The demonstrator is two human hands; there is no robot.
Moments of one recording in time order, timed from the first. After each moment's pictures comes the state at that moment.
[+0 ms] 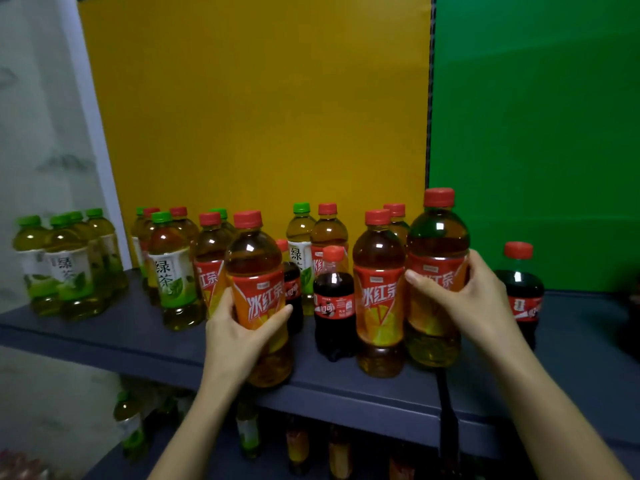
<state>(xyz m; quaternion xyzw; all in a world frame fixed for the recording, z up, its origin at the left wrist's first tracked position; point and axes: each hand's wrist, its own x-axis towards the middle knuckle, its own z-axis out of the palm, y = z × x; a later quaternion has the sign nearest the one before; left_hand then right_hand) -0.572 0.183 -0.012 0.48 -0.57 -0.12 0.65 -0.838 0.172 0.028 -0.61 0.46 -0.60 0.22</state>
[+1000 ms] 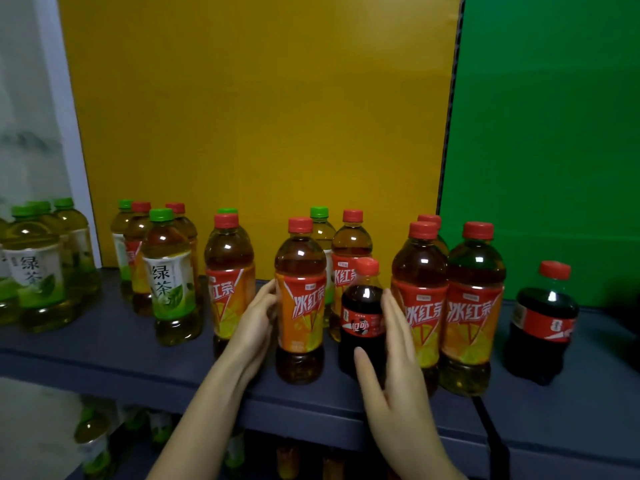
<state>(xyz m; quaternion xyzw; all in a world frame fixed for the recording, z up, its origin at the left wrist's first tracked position) -0.537 0.103 -0.011 0.38 -0.49 -0.49 0.62 -0.706 0.196 -0.034 -0.69 0.44 -0.56 0.10</state>
